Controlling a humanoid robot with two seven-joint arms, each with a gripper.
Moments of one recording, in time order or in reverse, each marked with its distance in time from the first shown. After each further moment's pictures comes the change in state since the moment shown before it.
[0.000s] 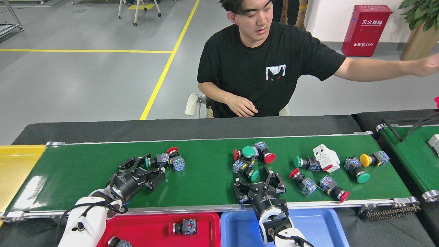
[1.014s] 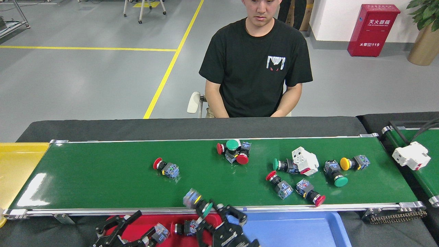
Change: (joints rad) left arm 0.818 0.049 0.457 -0.910 0.086 -0.091 0.030; right arm 0.325 -0.089 0.362 -0.484 0.016 -0.168 -0.009
